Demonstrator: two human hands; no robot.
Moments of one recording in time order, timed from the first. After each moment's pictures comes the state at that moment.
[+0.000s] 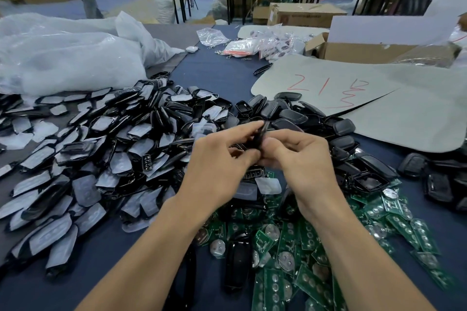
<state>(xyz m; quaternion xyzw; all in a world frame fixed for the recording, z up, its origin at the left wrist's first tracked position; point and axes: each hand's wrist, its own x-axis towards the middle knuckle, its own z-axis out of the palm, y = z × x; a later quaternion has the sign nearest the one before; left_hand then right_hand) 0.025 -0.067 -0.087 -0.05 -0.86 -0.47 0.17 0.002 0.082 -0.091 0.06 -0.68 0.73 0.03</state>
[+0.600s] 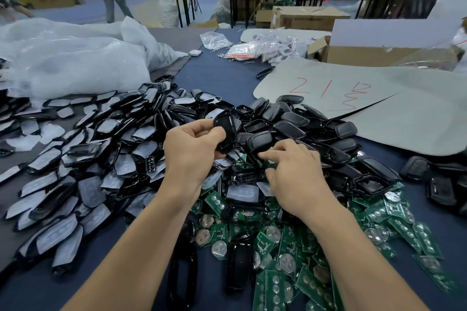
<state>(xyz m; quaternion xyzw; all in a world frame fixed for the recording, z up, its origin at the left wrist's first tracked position) 0.009 -0.092 -0.084 0.17 -0.69 -0.67 0.19 -0.012 0.091 -0.117 0.16 -0.97 0.19 0.04</state>
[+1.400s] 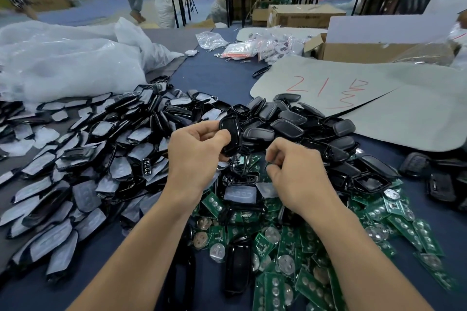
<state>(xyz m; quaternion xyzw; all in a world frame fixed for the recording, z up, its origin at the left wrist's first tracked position) 0.007 -0.082 -0.086 0.11 -0.71 -0.66 0.20 -0.008 0.094 -0.109 0.11 -0.94 0.33 0.05</state>
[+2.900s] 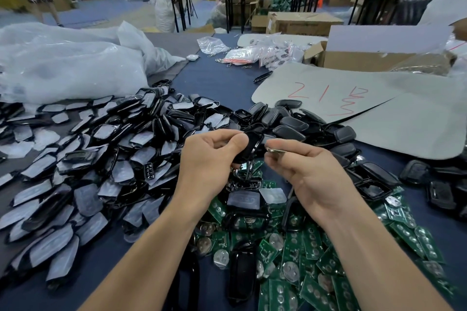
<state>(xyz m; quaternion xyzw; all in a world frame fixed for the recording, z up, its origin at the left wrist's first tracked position) 0.007 -0.083 -0.097 0.07 -0.73 -0.66 0.15 -0.003 0.096 -0.086 0.00 -0.57 0.82 -0.10</state>
